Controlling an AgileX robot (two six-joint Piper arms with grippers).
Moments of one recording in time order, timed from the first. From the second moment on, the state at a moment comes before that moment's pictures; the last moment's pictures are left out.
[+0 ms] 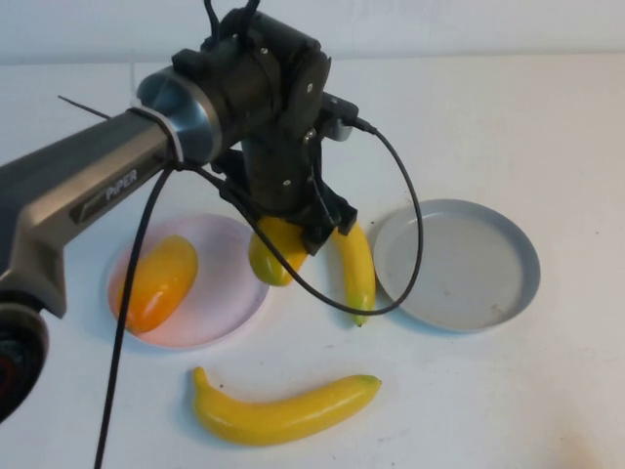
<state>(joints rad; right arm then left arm) 0.13 -0.01 0.02 0.14 0.37 -0.05 -0.63 2.04 -1.84 0.14 1.22 -0.09</state>
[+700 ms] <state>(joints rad) 0.13 -0.01 0.02 0.14 0.37 -0.05 -0.49 2.03 -1.72 0.14 1.22 -0.11</state>
